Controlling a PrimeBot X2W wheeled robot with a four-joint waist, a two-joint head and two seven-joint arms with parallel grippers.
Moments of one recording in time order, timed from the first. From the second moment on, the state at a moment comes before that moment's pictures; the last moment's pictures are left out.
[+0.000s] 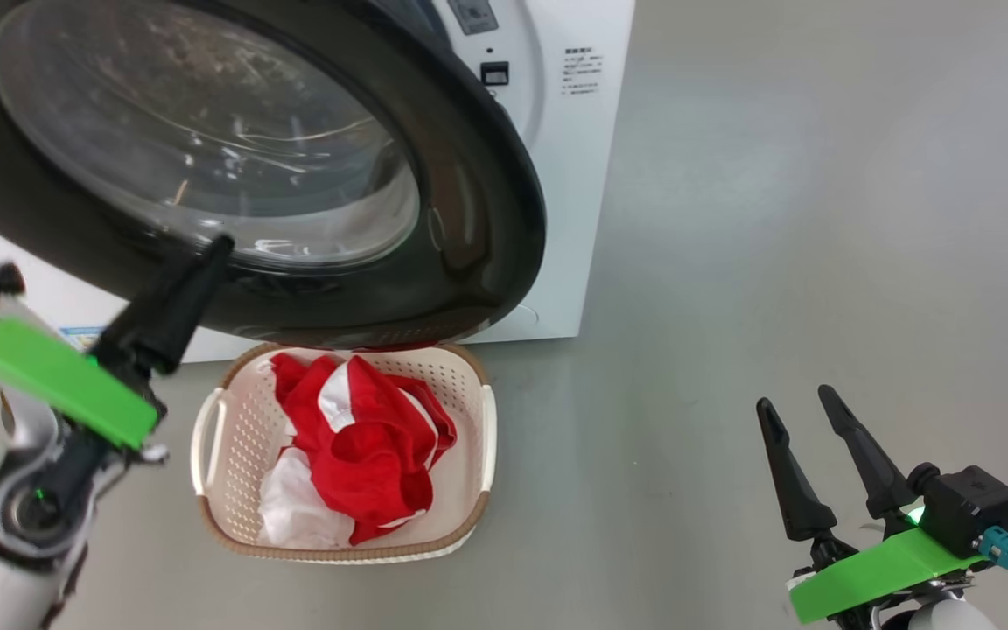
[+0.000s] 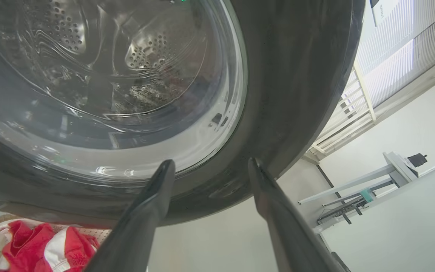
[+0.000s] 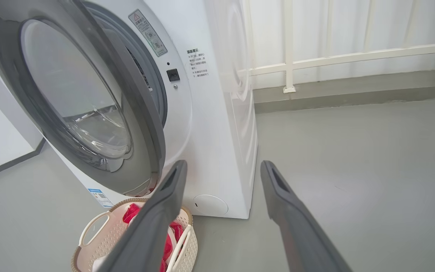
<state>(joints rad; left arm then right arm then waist) -0.65 0.59 -0.51 0.30 -1.48 -0.12 0.03 -0.04 -0.11 0.10 0.17 0.41 0.12 -0.26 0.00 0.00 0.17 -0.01</state>
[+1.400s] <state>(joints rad) -0.06 0.32 -0.16 0.31 -0.94 -0.13 -0.25 0.00 -0.13 0.04 0.16 0.41 0.12 -0.26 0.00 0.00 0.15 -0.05</state>
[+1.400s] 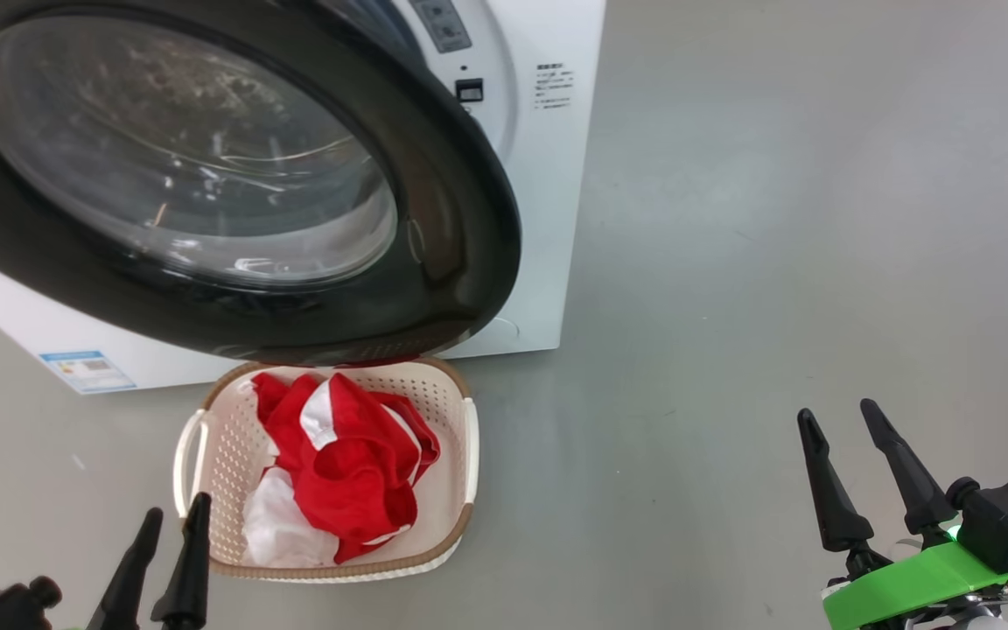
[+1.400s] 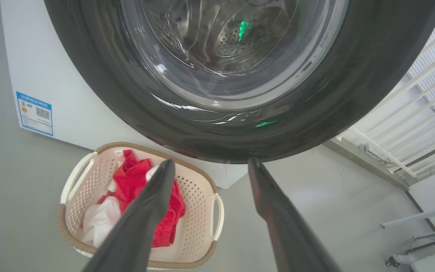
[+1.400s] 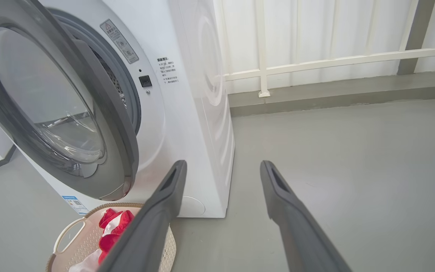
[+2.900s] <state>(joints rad) 0.11 0.06 0.12 0.10 -0.28 -0.13 -0.25 0.06 -0.11 0.01 0.16 0.41 0.12 -0.26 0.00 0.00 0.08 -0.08</state>
